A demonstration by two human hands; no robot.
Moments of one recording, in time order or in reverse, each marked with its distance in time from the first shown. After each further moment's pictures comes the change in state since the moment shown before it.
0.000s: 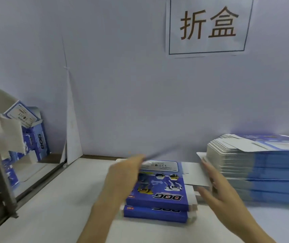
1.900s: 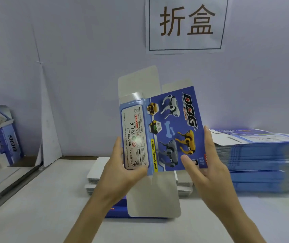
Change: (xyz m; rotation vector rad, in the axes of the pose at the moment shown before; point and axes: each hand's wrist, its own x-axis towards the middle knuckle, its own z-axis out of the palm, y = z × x) left_hand -0.005 0.049 -0.015 -1.148 -0.101 -0.264; right_hand 0.003 -0.059 -0.019 0.210 0.261 -0.147
